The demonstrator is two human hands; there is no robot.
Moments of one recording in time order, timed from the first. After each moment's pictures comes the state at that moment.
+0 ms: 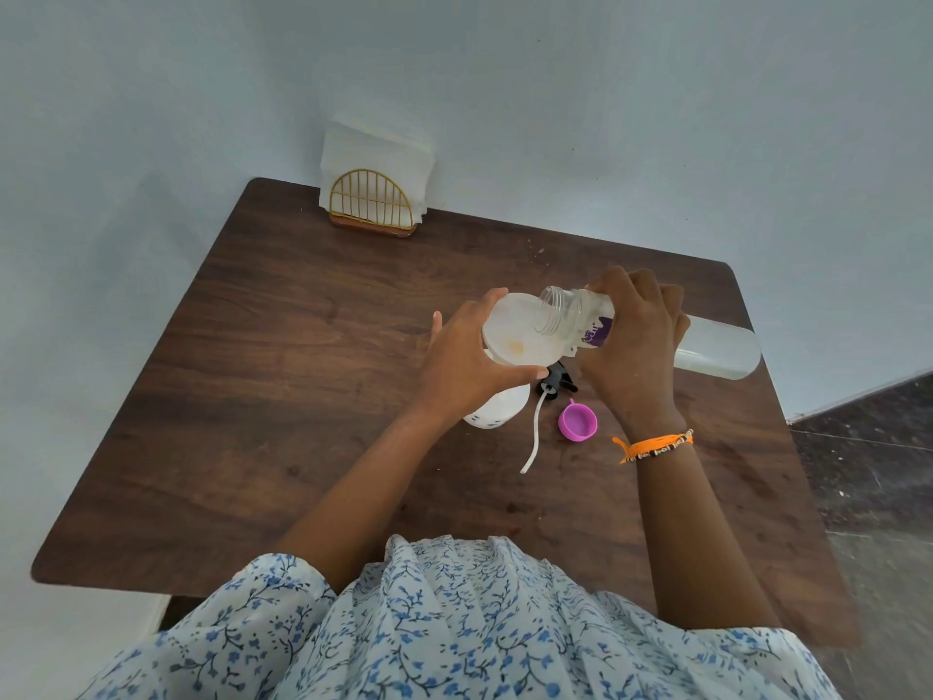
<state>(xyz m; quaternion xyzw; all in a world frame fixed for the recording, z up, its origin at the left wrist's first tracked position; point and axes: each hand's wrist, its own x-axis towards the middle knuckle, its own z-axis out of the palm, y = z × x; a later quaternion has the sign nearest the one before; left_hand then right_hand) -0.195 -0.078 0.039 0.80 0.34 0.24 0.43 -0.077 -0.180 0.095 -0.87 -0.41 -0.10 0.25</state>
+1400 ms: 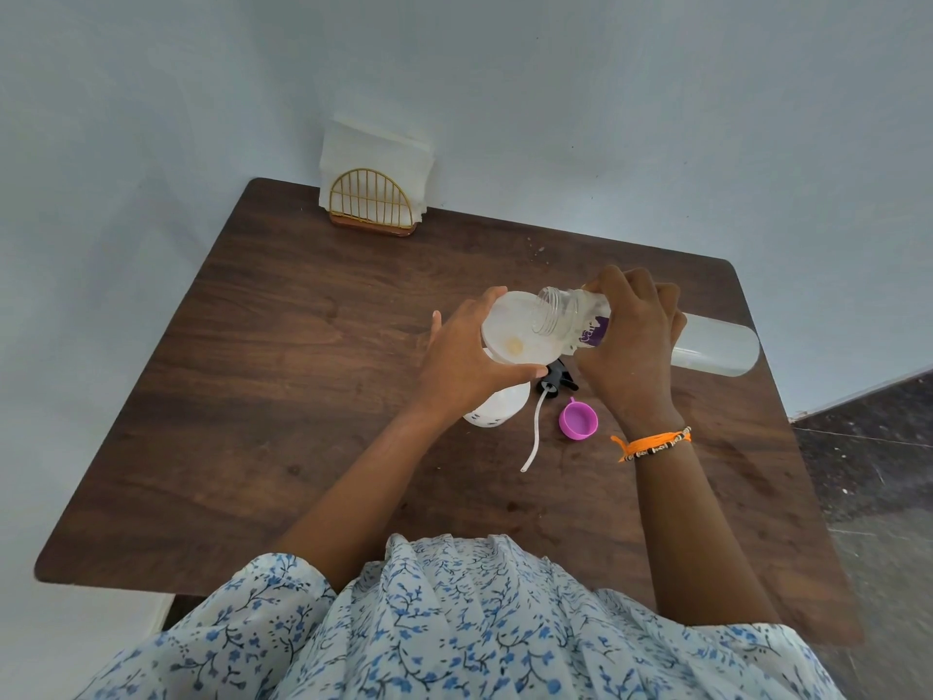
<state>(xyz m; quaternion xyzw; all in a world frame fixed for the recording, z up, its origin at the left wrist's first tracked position) -0.197 -0.080 0.040 0.80 0.33 0.24 0.44 -0.078 -0.180 0.094 -0.87 -0.42 -0.09 0.24</state>
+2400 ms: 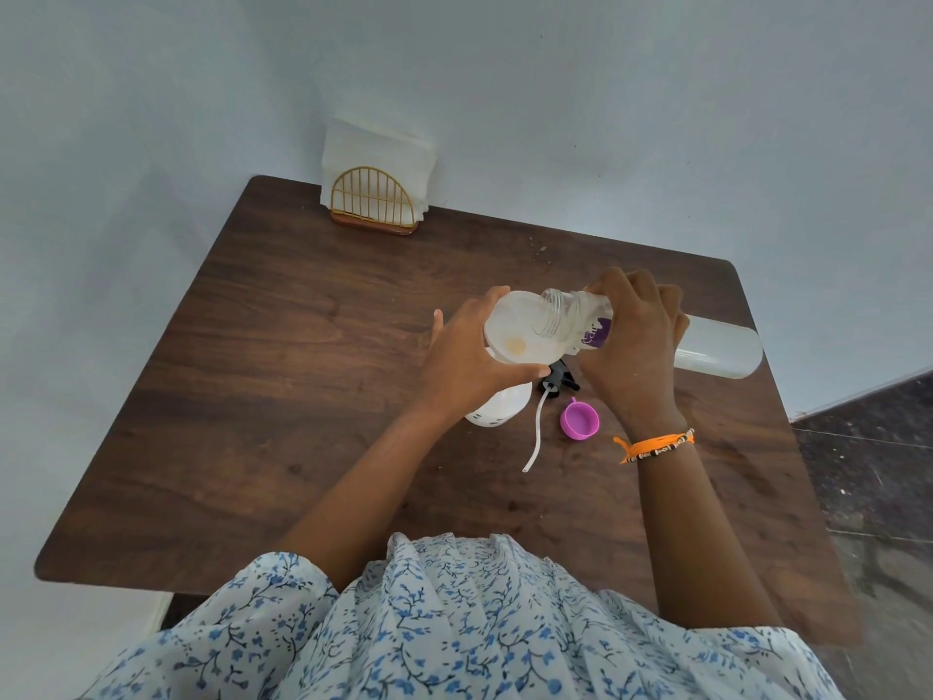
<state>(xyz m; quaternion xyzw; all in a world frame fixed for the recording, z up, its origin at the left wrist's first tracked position) -0.197 -0.079 0.040 0.80 0.33 0.25 0.43 -0.076 -0.180 0.090 -0.87 -0.42 -0.09 0.24</state>
